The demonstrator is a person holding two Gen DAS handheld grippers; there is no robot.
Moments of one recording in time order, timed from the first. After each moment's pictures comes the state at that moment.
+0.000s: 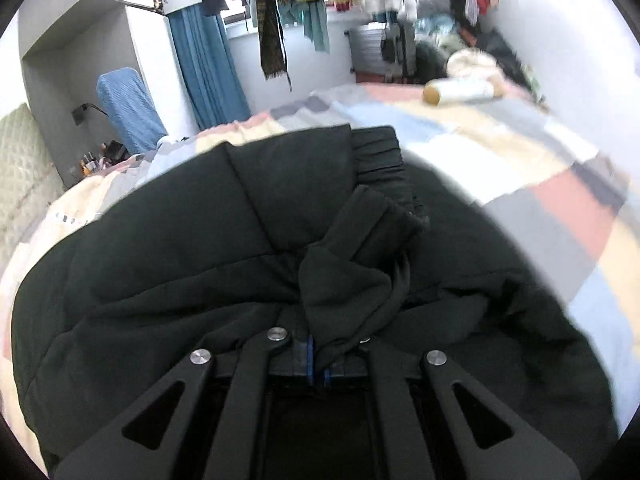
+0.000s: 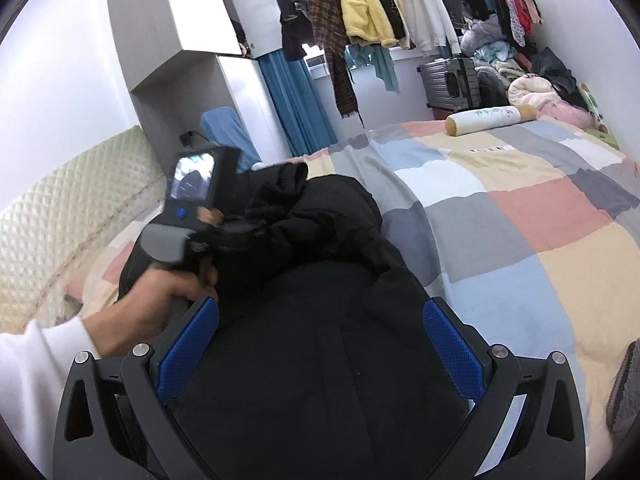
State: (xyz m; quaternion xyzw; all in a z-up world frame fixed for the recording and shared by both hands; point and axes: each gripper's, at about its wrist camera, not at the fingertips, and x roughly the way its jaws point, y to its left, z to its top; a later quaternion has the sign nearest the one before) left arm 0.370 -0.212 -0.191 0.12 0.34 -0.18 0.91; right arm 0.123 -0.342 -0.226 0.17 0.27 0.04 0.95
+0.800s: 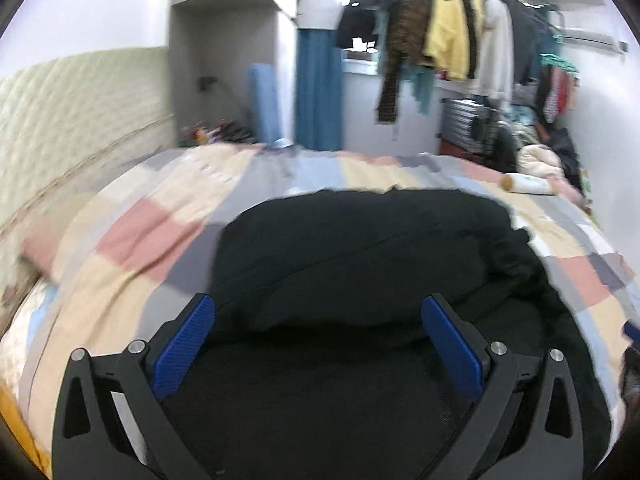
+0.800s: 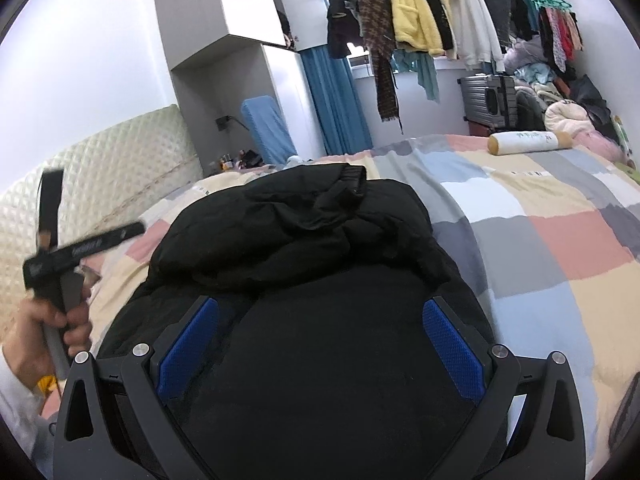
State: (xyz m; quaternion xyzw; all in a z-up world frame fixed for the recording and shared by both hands) left arm 0.265 0.029 -0.153 -0.01 0.29 -0.05 0.96; right arm 0.131 -0.292 -0.207 0.12 0.26 0.10 0.95
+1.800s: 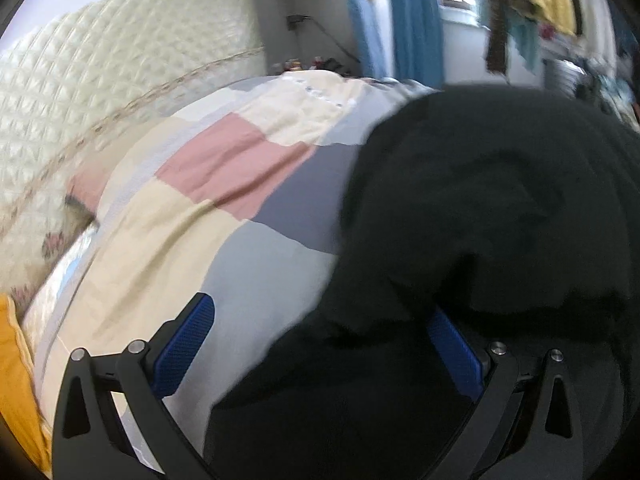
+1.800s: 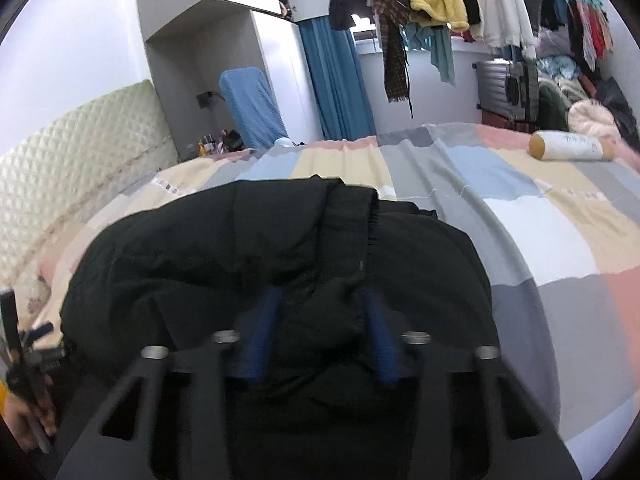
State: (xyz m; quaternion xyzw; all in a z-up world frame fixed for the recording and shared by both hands) left arm 0.343 0.113 -0.263 -0.01 0.36 0.12 0.92; right arm 0.328 -0.289 -0.250 0.09 0.30 0.10 0.94
